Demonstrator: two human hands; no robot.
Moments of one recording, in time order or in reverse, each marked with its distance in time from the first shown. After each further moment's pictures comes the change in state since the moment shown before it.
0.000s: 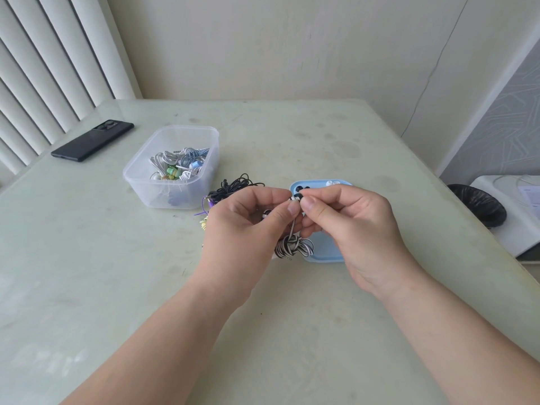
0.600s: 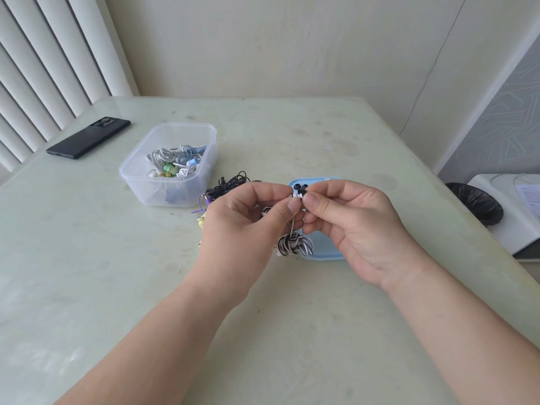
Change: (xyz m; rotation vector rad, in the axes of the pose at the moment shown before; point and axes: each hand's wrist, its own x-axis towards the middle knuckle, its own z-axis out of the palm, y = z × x) left_hand -0.003 0.004 0.003 -0.028 -0.022 0.019; right_hand 0.008 -0.004 -0.010 0.179 -0.110 0.148
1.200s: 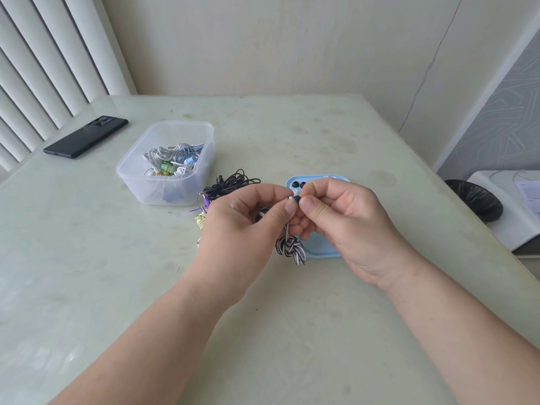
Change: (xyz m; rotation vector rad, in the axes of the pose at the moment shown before) left_hand 0.004 -0.008 -0.006 0.169 -0.094 0.050; right_hand -0.001 0.006 0.000 -0.231 -0.093 -0.089
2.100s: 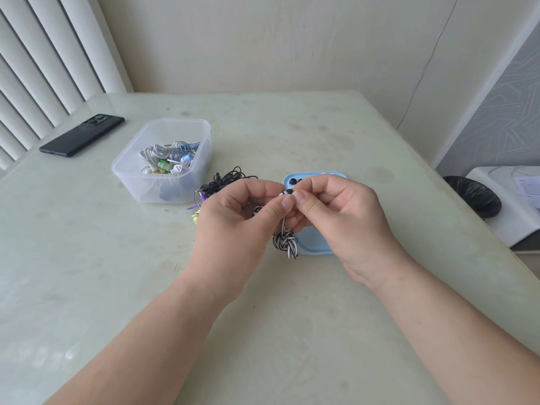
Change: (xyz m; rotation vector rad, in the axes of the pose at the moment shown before) left_hand -0.001 -0.002 0.002 -0.095 0.085 -0.021; right_hand -0.003 0.004 0.007 -0.008 0.142 -0.031
